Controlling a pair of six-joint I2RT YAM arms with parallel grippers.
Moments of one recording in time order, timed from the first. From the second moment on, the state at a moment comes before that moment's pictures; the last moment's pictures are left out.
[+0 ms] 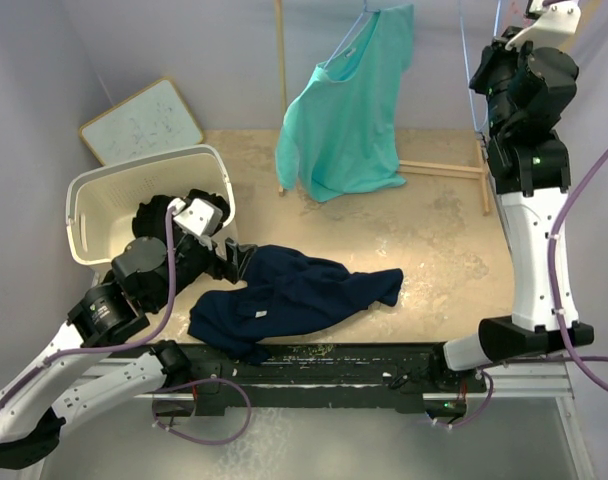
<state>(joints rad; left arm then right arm) -0.85 0.65 0.99 -0.50 -0.23 -0.09 0.12 1.44 2.01 -0.43 0.30 0.06</state>
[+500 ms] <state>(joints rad) -0.78 0.65 0.98 -0.50 -0.11 -0.09 0.06 1.69 2.18 -0.44 0.24 0.06</state>
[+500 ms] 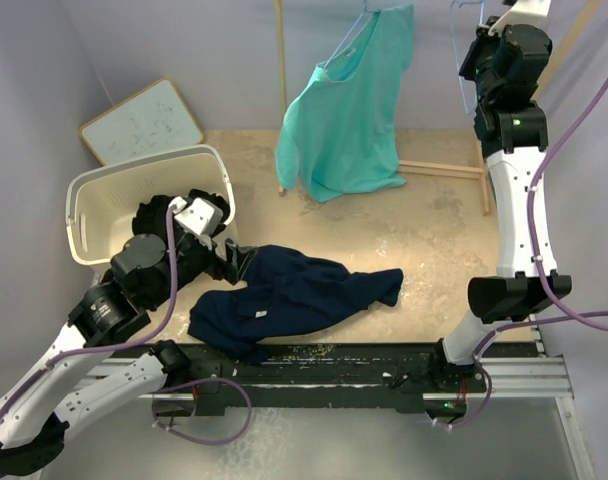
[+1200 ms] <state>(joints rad) -0.75 0.75 0.98 -0.49 0.02 -0.09 0.00 1.47 1.81 -0.39 0.11 0.15</state>
